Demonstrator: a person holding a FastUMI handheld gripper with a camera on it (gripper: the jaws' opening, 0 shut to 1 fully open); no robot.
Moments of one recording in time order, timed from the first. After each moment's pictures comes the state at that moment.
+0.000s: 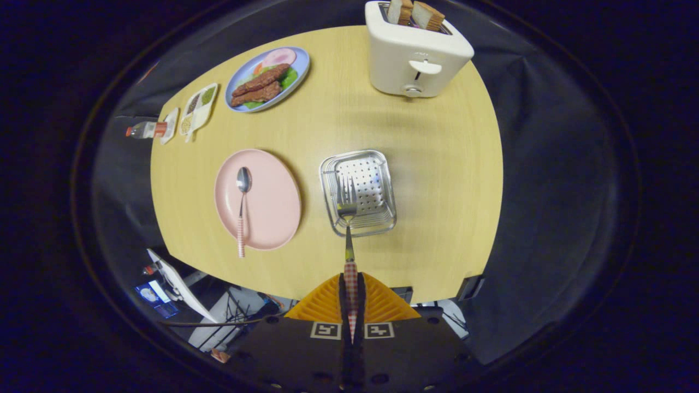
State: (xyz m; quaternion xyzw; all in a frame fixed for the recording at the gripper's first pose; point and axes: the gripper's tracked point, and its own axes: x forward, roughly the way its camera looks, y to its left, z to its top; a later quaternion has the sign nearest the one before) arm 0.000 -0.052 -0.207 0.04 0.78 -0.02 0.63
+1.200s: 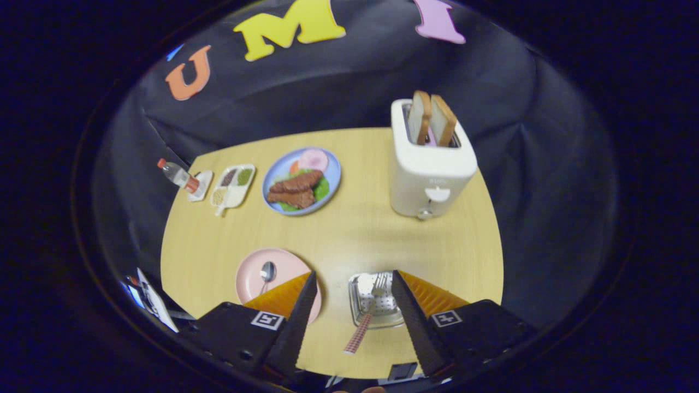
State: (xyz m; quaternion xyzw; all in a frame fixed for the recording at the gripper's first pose) arm 0.104 -0.016 -0.169 0.04 0.47 0.03 0.88
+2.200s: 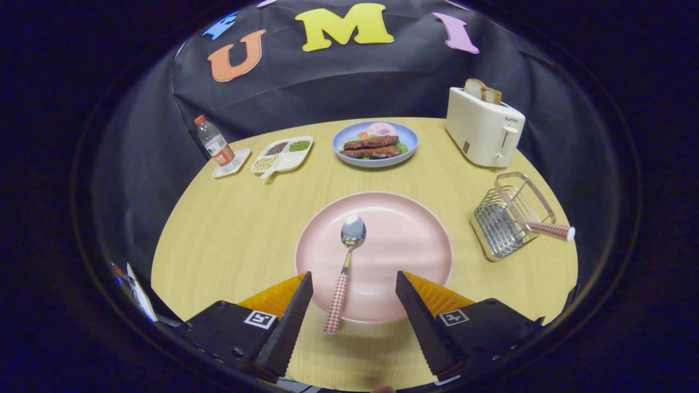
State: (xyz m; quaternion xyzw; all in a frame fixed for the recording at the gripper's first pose) arm 0.004 0.178 -0.308 0.06 0.44 0.02 0.90
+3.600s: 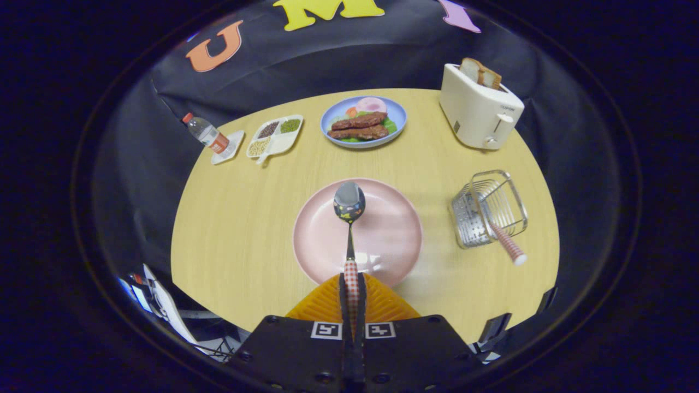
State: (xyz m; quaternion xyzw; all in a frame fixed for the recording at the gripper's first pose) arm -0.011 0.125 -0.224 0.07 0.56 0.02 0.83
